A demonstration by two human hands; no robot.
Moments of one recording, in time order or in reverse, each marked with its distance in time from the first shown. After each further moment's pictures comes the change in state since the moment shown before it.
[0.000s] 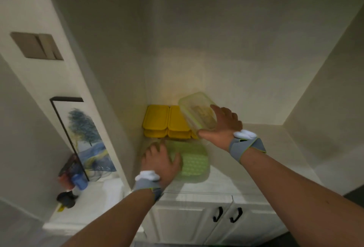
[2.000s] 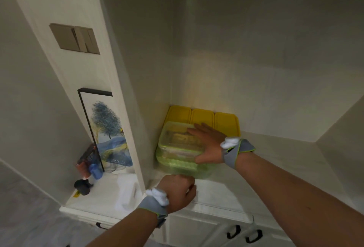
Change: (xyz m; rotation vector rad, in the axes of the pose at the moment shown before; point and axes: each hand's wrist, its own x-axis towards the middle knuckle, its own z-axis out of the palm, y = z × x) left_hand -0.024 -0.036 0.010 -0.062 -0.123 0.553; right_hand 0.025 -0.068 0.051 -0.227 -0.489 -0.550
